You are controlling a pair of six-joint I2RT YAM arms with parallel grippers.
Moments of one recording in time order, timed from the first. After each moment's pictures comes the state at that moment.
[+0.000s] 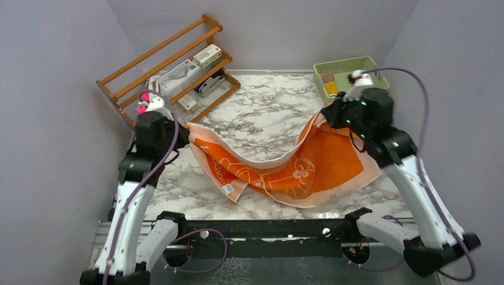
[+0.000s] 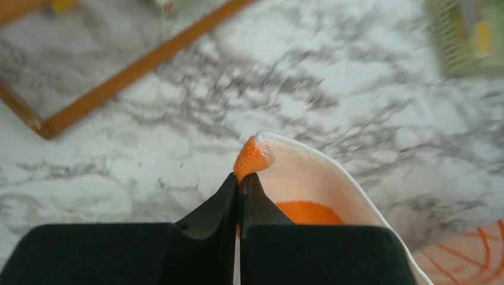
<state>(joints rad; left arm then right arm) -0.14 0.73 1.10 -0.70 0.02 -0.40 0.38 0.93 1.29 -0.60 0.02 0.22</state>
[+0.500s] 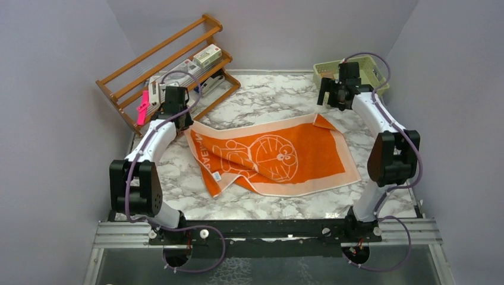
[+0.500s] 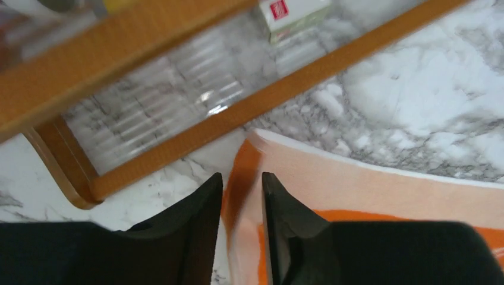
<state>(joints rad) -0.08 1.50 1.08 -0.42 -0.24 -0.34 0.09 1.83 1.51 -0.54 0.08 0.22</state>
